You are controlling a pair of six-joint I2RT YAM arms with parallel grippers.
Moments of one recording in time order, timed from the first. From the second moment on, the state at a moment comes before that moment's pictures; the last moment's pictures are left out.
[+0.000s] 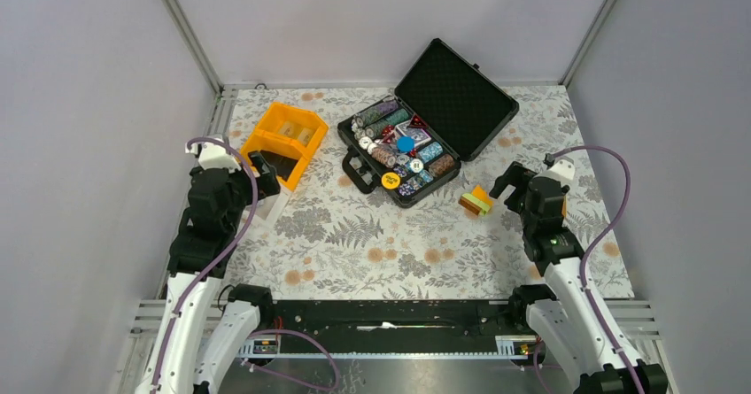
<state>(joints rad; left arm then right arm) -0.14 0.62 0.84 -0.55 -0.20 -0.31 0.13 0.70 0.48 -0.21 0.27 0.46</state>
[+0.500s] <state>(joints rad) -0.14 0.66 0.84 -0.57 -0.16 -0.32 0.02 0.92 0.49 -0.23 0.26 0.56</state>
